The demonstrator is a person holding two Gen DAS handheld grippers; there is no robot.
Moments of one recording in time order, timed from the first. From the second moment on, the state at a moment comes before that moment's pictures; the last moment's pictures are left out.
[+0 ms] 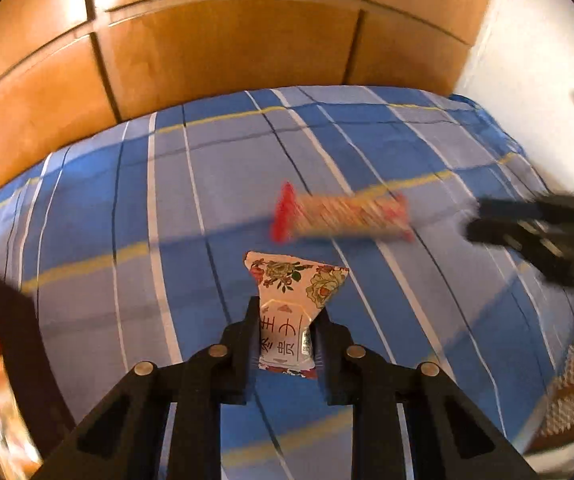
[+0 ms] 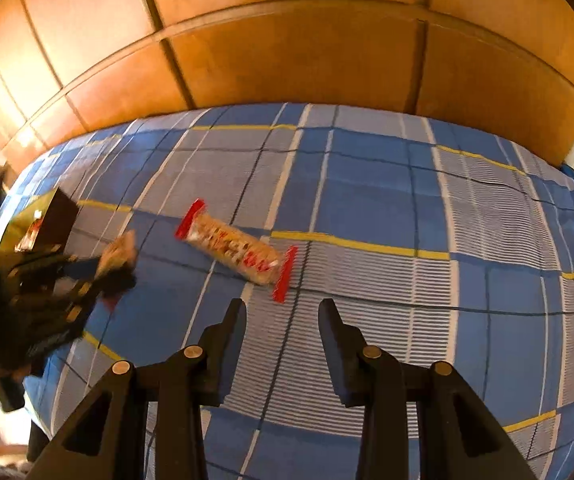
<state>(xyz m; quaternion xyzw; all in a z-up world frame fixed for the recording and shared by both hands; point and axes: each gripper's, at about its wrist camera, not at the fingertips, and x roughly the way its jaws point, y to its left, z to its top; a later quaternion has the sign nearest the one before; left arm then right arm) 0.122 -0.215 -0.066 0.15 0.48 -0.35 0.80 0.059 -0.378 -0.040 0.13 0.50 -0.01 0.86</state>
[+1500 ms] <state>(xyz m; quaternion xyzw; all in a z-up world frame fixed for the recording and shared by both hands) 0.021 -0.139 -0.076 0.10 0.44 -0.33 0.83 0.055 -0.293 -0.096 -0.01 0.55 0.13 0.83</state>
